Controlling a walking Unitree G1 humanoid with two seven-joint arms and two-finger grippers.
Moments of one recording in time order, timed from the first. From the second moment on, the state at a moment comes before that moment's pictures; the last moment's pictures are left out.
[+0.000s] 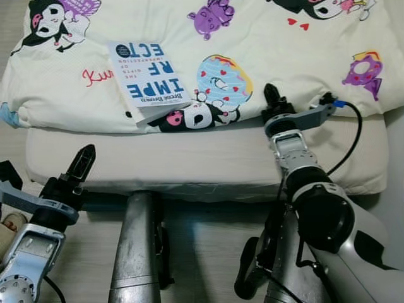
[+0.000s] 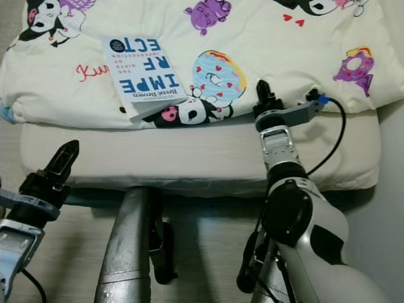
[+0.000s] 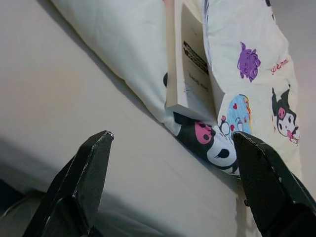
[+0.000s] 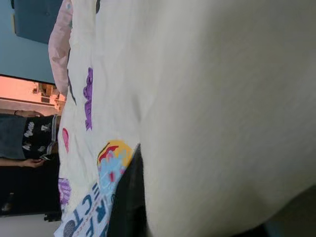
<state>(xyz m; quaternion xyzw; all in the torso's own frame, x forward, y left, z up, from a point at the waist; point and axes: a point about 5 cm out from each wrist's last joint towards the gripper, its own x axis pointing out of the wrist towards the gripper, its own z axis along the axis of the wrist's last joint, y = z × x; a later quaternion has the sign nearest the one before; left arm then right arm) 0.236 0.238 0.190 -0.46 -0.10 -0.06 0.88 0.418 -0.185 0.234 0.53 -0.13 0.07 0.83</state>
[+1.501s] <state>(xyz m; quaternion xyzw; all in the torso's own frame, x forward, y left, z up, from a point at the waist) 0.288 0.207 0.131 -0.52 -0.10 -0.08 0.84 0.321 -0.253 0.128 0.32 -0.09 -0.09 0.94</state>
